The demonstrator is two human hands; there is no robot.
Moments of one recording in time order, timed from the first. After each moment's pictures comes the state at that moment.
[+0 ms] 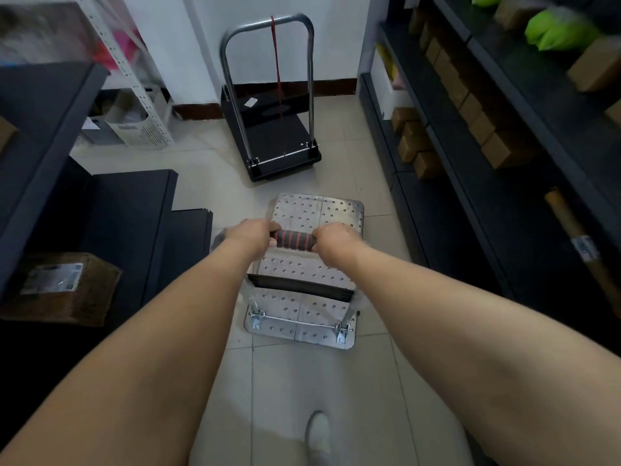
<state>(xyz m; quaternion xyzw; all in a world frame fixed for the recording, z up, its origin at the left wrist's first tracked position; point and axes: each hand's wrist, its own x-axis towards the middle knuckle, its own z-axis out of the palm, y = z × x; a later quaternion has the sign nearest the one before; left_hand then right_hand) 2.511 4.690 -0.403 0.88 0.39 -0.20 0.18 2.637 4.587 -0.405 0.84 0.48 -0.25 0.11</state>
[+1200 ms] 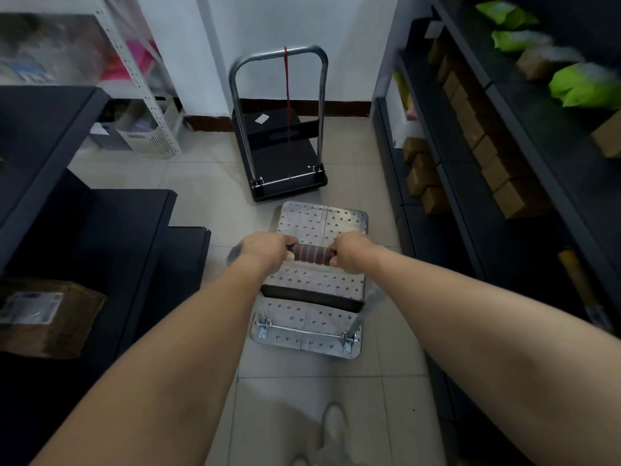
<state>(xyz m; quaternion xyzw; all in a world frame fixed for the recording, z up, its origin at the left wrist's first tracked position) 2.606 4.742 -0.398 0.90 0.38 -0.18 0.12 2.754 4.654 -0.394 0.80 0.52 -0.28 0.13</state>
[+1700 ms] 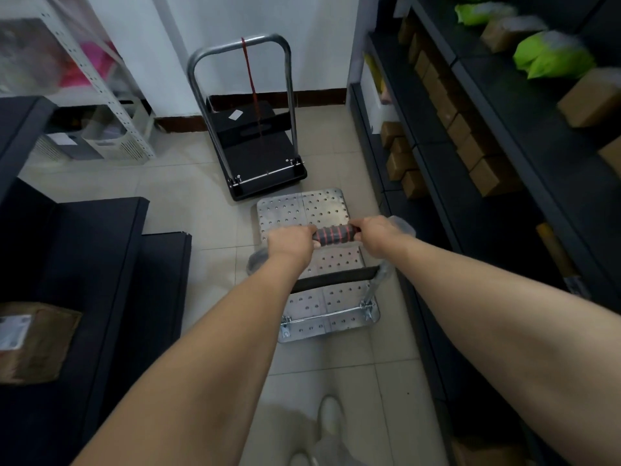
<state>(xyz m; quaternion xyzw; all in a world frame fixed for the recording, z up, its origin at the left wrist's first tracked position) 2.702 4.684 -0.400 0.91 0.38 -0.15 0.07 2.843 4.606 -0.400 0.86 0.44 -0.25 0.07</state>
